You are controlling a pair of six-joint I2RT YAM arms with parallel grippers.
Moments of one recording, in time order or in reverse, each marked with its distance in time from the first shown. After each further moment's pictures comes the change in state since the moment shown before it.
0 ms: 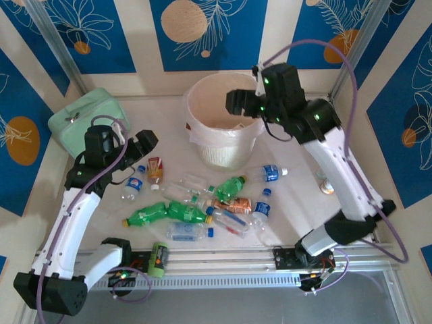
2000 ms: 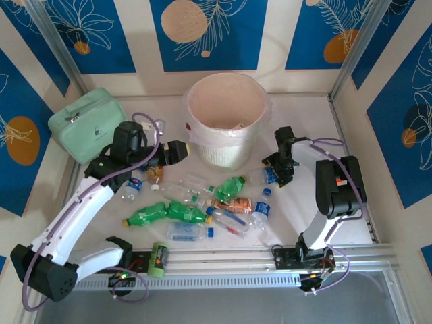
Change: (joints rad) left arm -0.283 0.121 0.044 0.077 0.126 0.128; right arm -0.490 0.294 -0.900 0.333 -0.251 0.716
